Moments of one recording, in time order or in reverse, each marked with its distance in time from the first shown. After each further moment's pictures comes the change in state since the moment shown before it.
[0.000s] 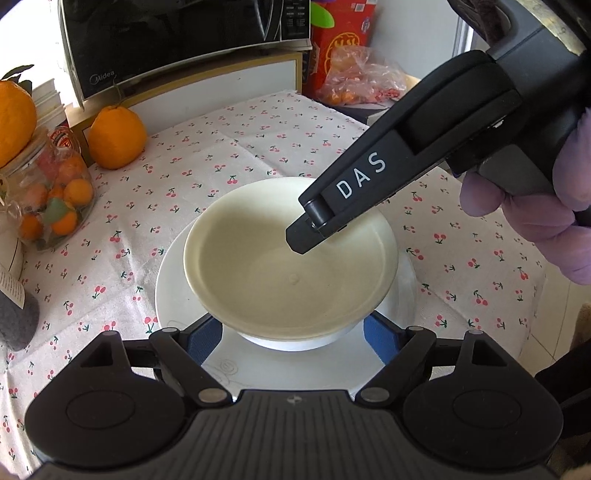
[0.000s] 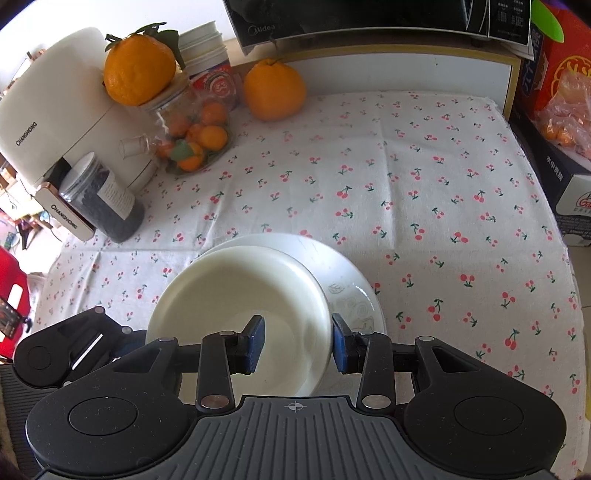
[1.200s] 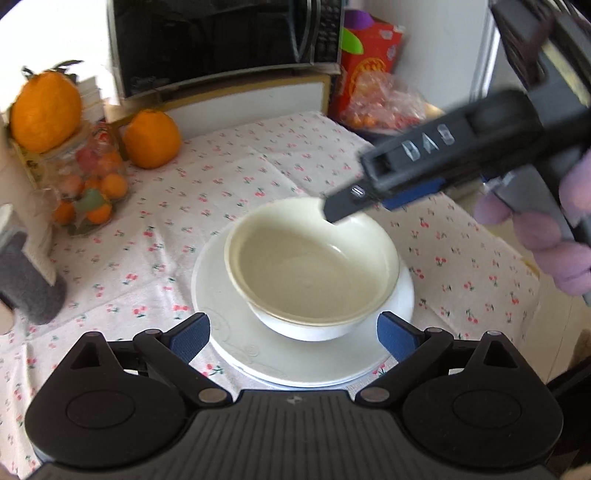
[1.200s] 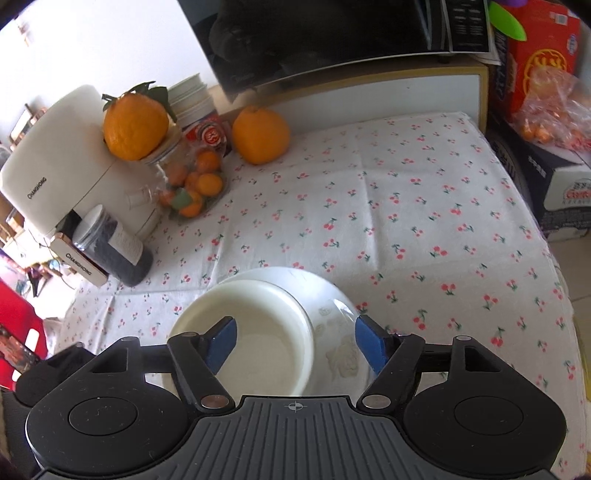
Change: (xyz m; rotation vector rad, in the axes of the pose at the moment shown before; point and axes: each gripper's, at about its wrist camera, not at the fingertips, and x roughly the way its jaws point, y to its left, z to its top) left arm -0.039 0.004 -0.005 -0.107 -0.059 0.044; right arm -0.036 -0.018 -0.008 0.096 -0.125 0.012
